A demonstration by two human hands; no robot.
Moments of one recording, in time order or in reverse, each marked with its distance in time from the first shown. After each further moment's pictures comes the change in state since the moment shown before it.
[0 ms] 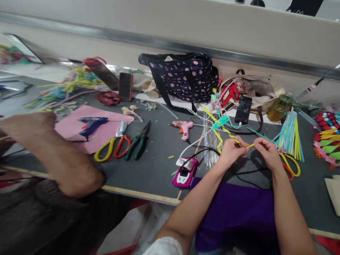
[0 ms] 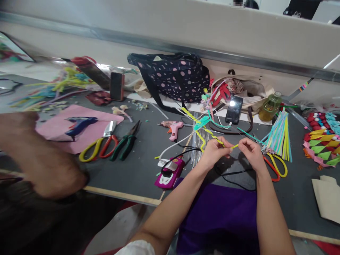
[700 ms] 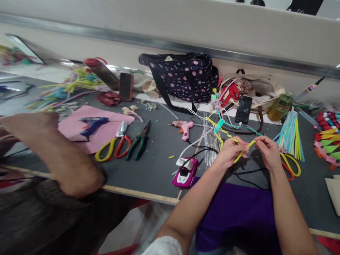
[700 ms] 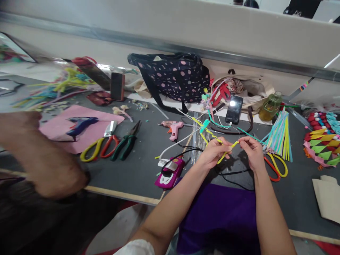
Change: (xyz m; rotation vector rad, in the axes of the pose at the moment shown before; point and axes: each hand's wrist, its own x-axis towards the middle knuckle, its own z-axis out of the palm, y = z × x) left_hand 0.002 0.003 -0.001 -0.415 -0.043 -0.245; right_hand 0.002 0.008 0.009 0.236 0.190 0.080
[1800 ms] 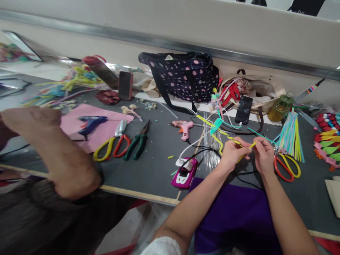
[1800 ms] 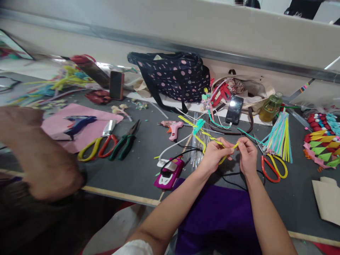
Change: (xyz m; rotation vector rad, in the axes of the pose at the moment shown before) left_hand -0.011 -0.004 0.015 0.126 0.060 0.215; right_hand -0.012 0.000 0.034 0.068 0.150 -0.095
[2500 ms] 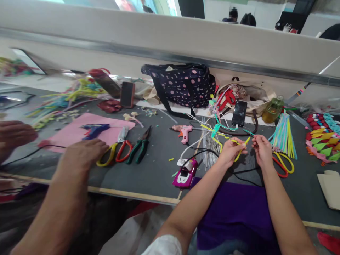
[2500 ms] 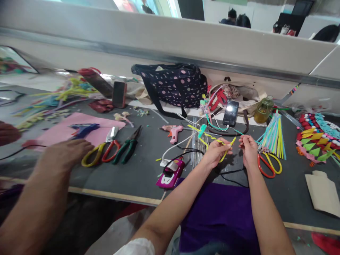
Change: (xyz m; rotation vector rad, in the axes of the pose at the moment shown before) left_hand 0.018 -0.021 -0.012 -0.100 -0.037 -0.118; right_hand 0.020 0.011 -0.024 0.115 0.142 0.200
